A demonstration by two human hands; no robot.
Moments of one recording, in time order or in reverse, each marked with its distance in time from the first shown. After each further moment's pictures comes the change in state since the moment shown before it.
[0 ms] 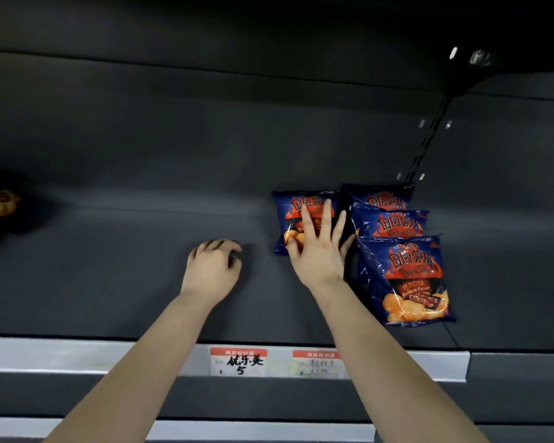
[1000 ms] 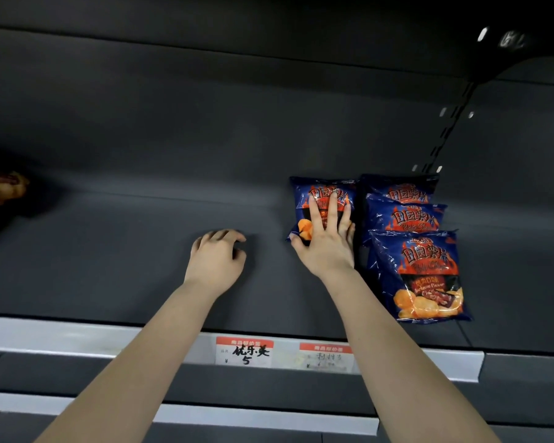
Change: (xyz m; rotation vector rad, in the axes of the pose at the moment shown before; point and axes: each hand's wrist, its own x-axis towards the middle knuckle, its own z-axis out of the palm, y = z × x) left_hand -0.004 -0.002 -0.003 0.005 -0.031 -0.024; right_hand 0.010 0.008 0.008 0.008 -0.099 -0.026
